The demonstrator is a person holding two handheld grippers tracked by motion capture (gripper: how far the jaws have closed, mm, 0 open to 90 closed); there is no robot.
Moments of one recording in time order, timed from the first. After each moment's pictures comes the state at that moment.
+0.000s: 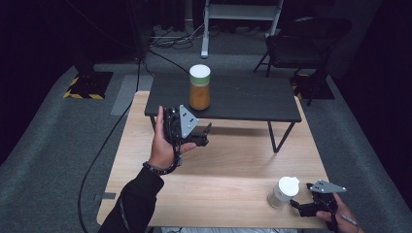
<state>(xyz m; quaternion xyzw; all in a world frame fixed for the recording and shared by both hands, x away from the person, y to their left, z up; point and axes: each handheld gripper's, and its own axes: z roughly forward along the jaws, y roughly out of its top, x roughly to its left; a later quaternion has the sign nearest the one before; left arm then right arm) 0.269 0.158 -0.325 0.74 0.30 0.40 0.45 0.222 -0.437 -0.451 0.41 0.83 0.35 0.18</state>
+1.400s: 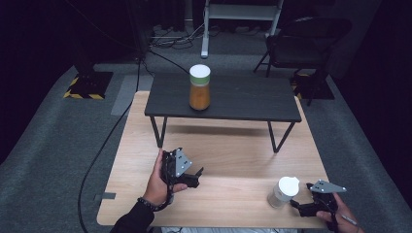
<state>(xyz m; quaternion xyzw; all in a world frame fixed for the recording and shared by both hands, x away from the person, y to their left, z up) 0.241 0.184 -0.423 0.80 0.32 0.30 0.41 0.221 -0.437 -0.451 0.41 0.82 0.35 0.18</state>
